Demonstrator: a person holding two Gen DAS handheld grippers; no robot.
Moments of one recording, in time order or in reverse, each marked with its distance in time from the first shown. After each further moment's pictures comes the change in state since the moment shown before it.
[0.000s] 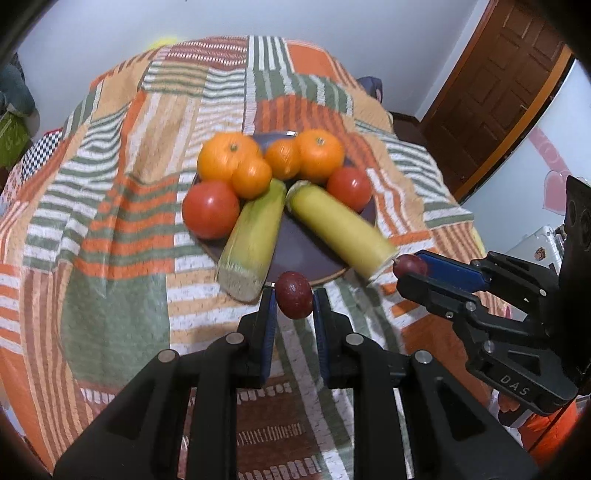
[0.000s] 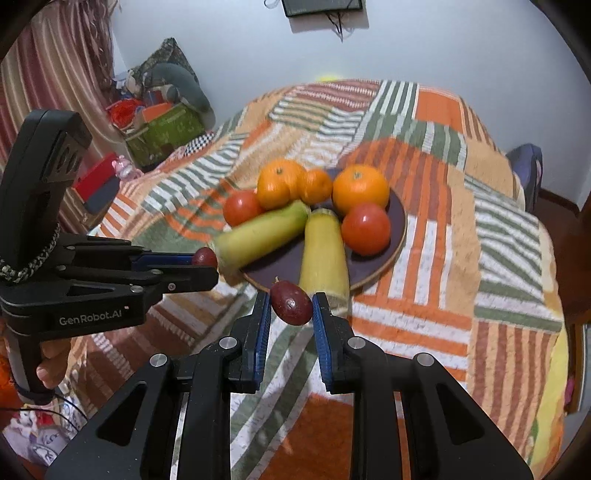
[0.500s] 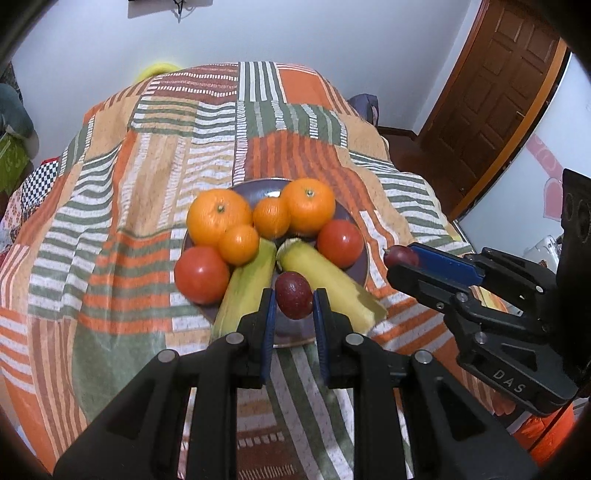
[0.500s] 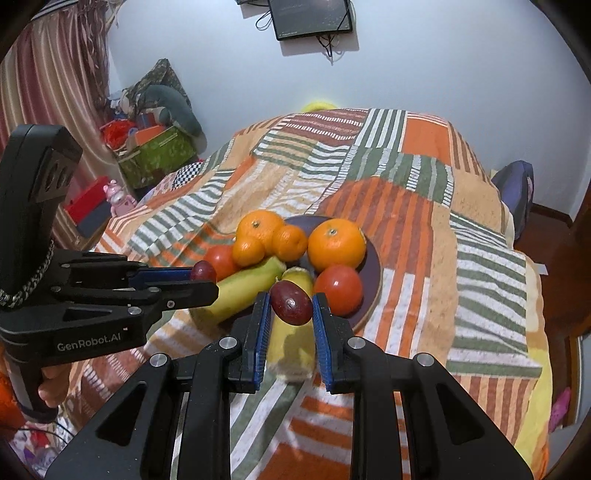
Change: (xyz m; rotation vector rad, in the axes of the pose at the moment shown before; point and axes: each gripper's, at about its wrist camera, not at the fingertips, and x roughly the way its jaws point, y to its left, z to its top) left arm 0.000 -0.010 0.040 0.029 -0.063 0.009; right arm 0.002 -0.020 0.034 0.008 -0.082 -0.029
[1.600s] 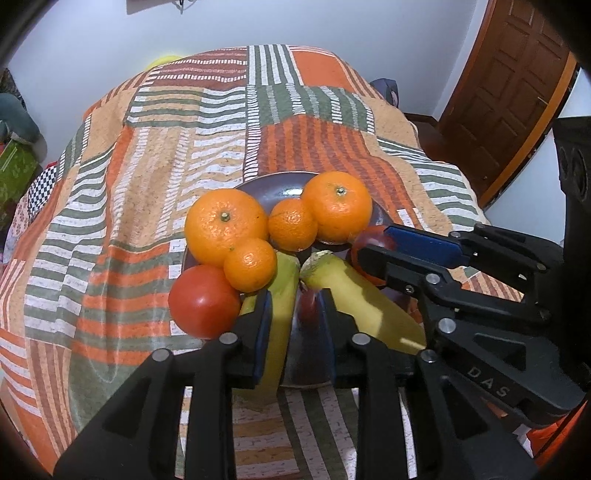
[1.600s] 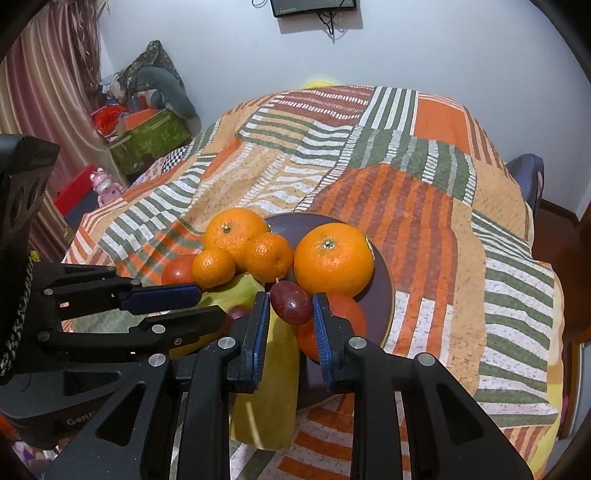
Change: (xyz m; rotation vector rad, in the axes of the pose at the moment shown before) left arm 0.050 0.010 0.015 0.019 0.049 0.088; right arm 0.058 -0.012 0.020 -0.012 0.083 0.006
